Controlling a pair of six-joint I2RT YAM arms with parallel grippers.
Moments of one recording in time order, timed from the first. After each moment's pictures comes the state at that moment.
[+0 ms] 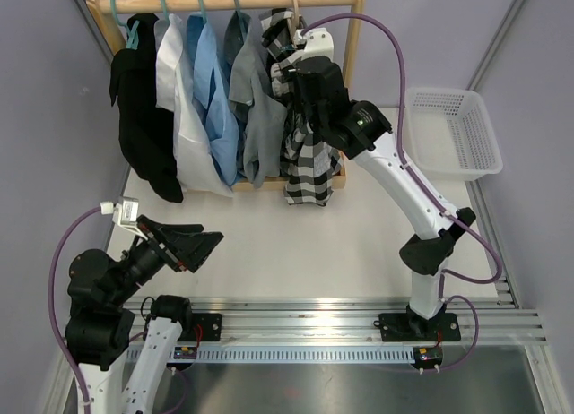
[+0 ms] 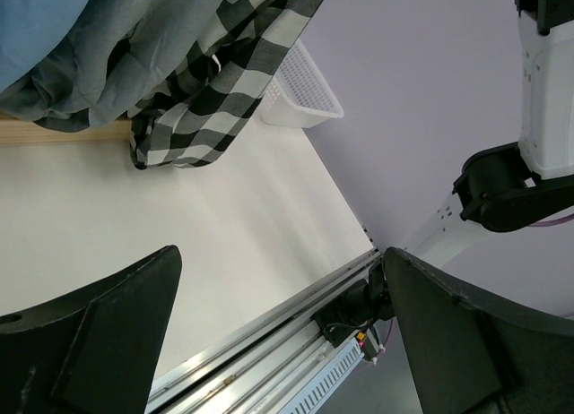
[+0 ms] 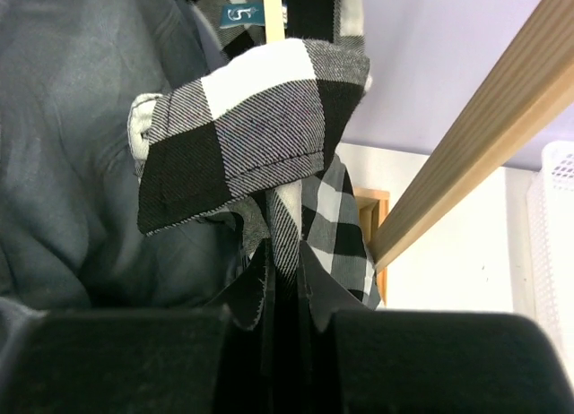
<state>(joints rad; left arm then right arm) -0.12 0.28 0.95 -0.70 0.59 -0.69 0.79 1.92 2.40 -0.75 0.61 0.16</state>
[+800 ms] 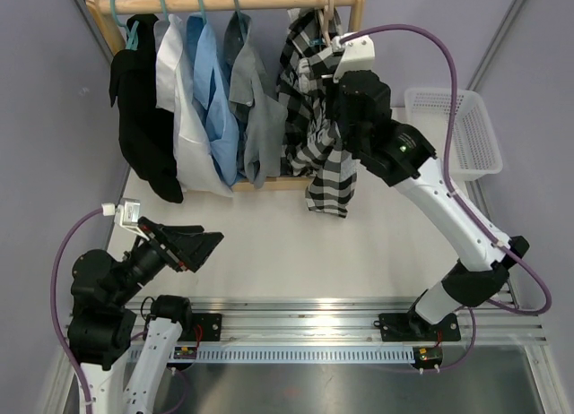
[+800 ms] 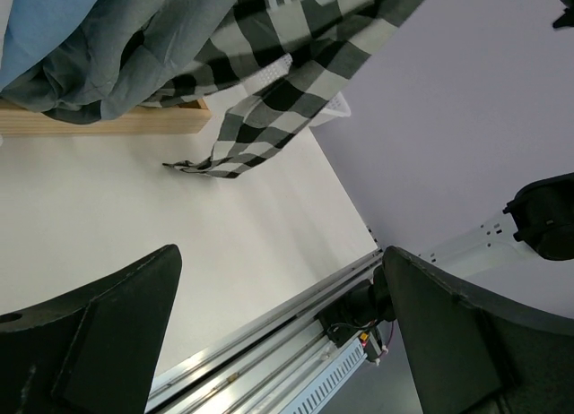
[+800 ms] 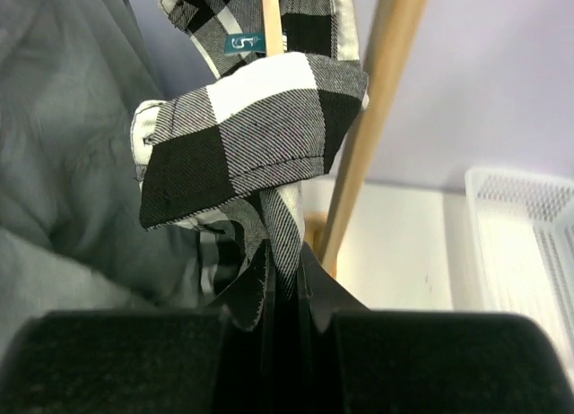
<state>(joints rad) -0.12 0.26 0.92 -0.70 0.58 -0.70 0.80 1.59 1.99 -0.48 0.69 0.02</state>
